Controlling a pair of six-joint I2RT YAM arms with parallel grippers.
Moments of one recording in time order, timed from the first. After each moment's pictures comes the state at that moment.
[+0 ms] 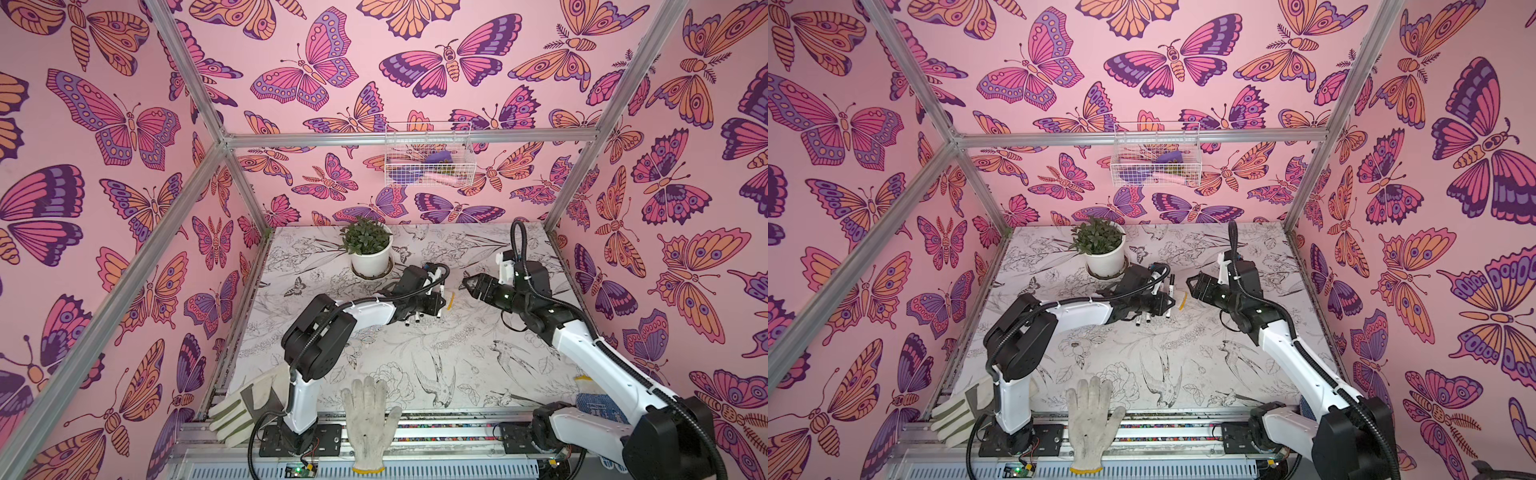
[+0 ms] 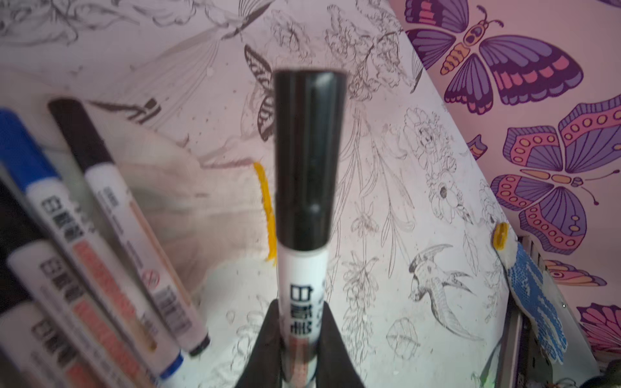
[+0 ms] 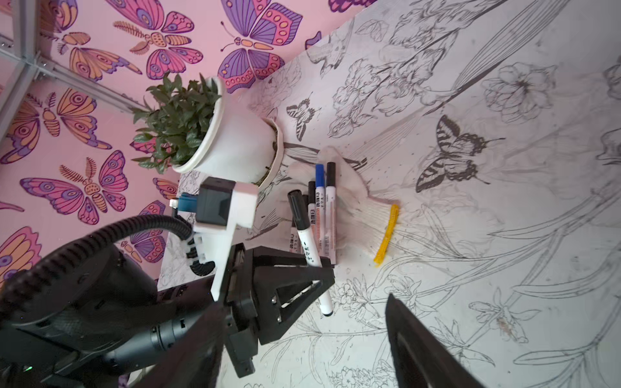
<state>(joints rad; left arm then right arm) -0.73 2.01 1.27 0.08 0.33 -0.44 0.28 1.15 0.82 -0.23 -0.27 0.66</state>
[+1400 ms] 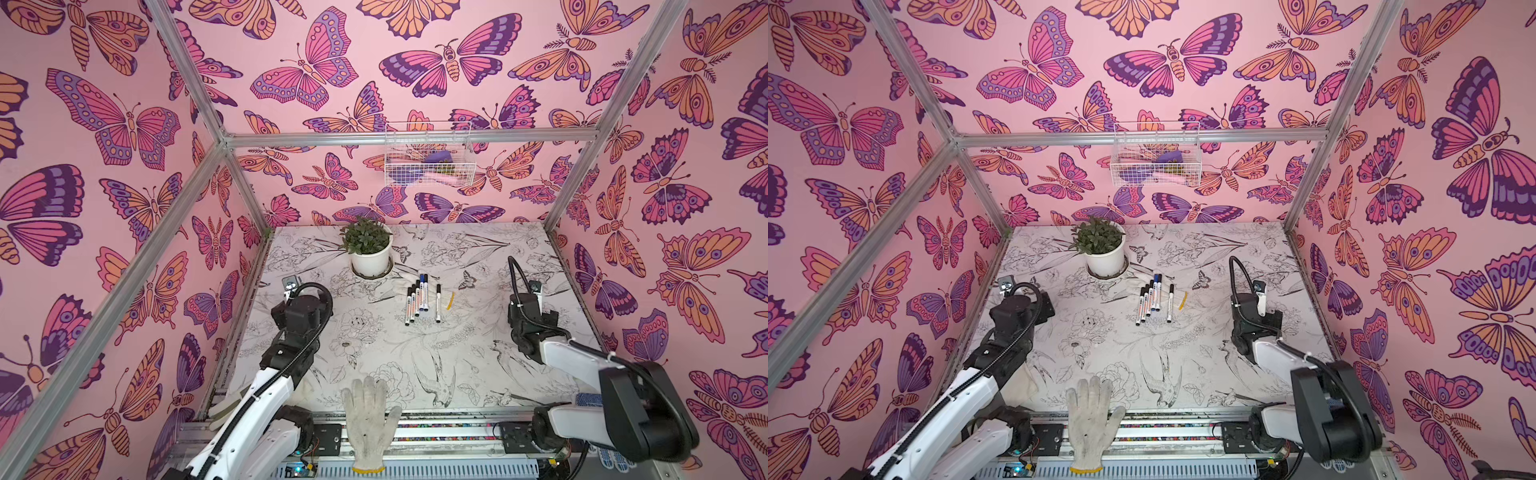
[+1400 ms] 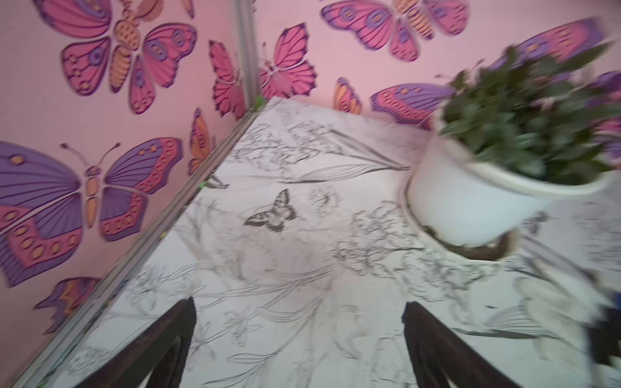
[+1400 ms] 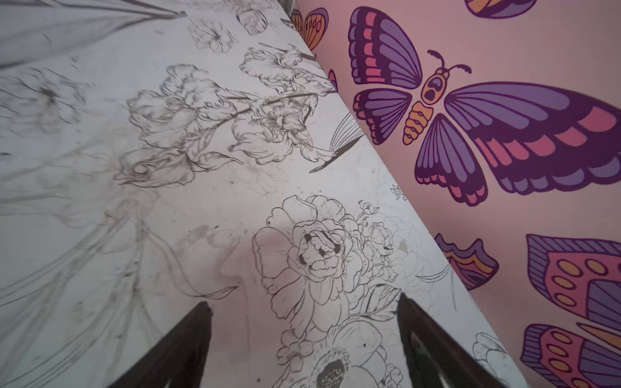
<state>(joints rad) -0.24 0.88 0.52 -0.15 -0.59 -0.27 0.18 1.36 0.44 0.20 0.74 0.14</state>
